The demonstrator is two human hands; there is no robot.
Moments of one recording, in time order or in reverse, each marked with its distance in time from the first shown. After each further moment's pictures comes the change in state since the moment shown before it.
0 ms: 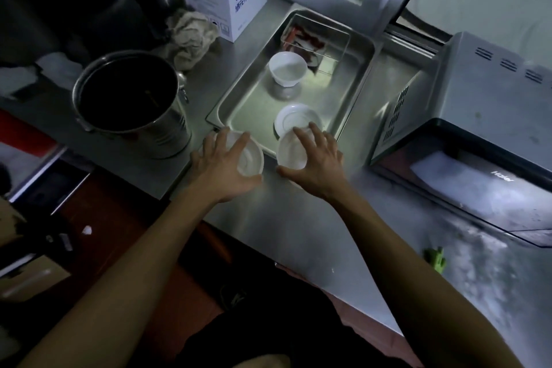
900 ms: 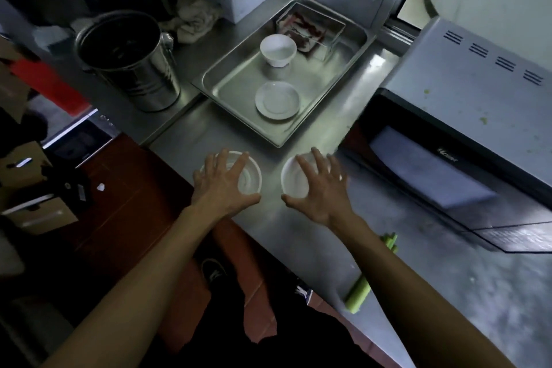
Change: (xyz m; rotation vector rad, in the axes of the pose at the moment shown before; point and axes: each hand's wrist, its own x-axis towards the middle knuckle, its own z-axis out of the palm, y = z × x) left_hand -0.116 0.127 0.084 0.054 -0.032 -0.219; right_hand -0.118 0.136 -0.027 -0.182 -0.148 -0.182
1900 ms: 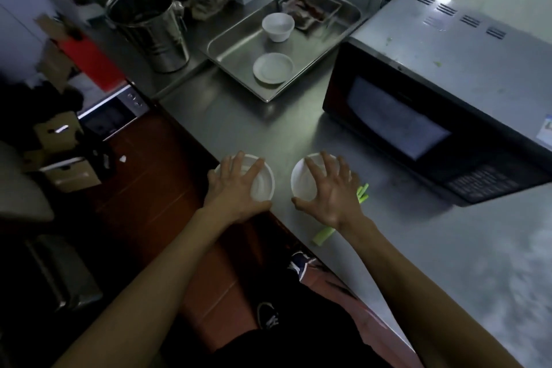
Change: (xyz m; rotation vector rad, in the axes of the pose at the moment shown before) left_hand -0.153 0.093 0.063 0.095 0.037 0.014; right_hand -0.145 0.079 0.017 -0.093 0.068 -0.107
